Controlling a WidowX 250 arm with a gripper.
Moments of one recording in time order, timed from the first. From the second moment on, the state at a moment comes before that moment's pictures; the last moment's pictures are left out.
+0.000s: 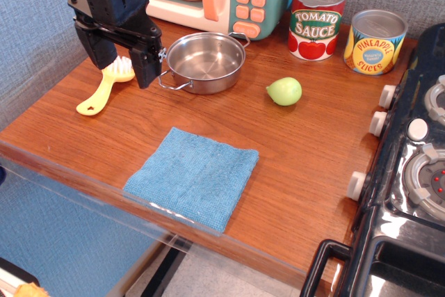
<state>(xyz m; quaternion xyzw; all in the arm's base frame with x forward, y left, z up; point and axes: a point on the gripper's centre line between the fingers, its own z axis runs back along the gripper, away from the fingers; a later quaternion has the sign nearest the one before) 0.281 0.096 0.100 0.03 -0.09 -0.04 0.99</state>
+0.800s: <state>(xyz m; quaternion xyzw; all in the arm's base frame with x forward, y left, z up) 0.335 0.058 0.070 0.00 -0.08 -0.06 1.00</state>
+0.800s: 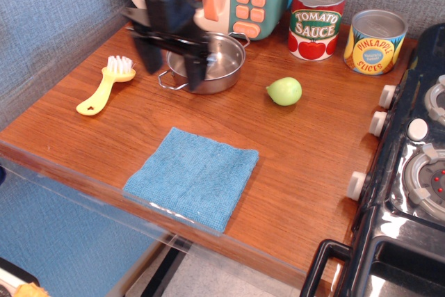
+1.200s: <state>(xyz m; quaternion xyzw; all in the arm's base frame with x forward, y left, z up) 0.386 0.038 0.036 -0.01 -0.07 -0.06 1.00</state>
